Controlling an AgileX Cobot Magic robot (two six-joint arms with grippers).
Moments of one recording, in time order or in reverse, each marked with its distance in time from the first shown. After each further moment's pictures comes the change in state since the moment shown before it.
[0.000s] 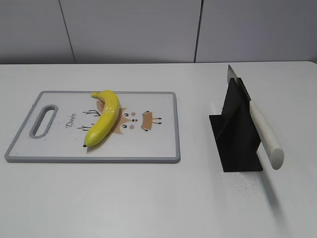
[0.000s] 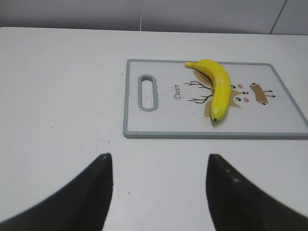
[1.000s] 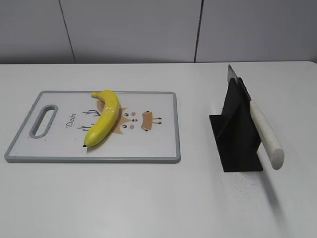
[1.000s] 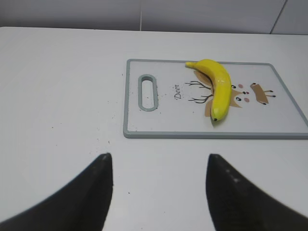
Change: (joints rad) left arm 0.000 0.000 0.000 0.000 0.000 0.000; right arm 0.000 0.680 -0.338 0.215 0.248 0.017
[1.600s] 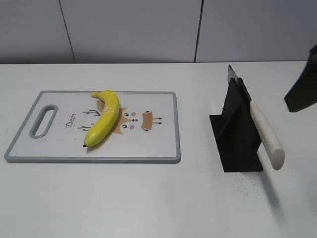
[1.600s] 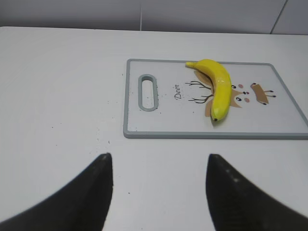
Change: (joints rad) left arm 0.000 0.000 0.000 0.000 0.000 0.000; right arm 0.113 0.560 -0.351 0.109 0.003 -0.038
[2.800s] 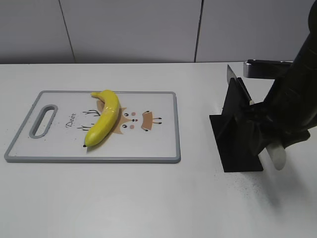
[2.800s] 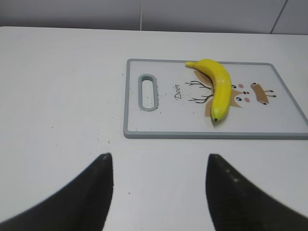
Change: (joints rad) left arm 0.000 0.000 0.000 0.001 0.000 0.000; right arm 0.118 0.391 0.083 -0.143 -0.223 0.221
